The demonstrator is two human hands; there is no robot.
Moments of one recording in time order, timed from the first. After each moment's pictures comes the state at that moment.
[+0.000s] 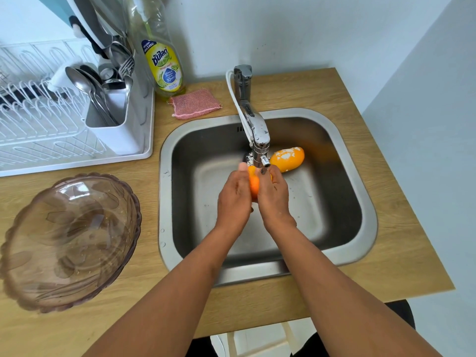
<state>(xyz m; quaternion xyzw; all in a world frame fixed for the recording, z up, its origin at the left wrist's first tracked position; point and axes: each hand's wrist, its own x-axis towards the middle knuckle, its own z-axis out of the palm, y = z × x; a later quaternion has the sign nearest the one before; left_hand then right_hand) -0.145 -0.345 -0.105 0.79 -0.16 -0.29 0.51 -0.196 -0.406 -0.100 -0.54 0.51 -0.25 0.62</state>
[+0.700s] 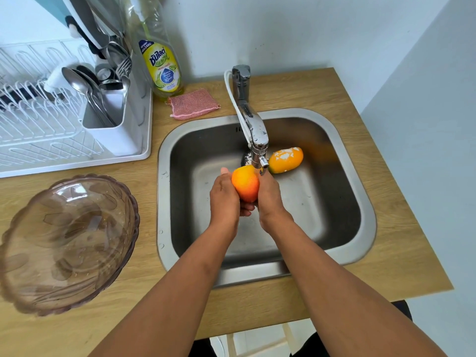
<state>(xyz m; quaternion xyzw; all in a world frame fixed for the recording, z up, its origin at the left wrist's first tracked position) -0.133 -0.346 -0.109 0.71 0.02 -0.37 0.59 -0.185 -0.413 -0.102 -0.48 0.49 -0.19 0.70</state>
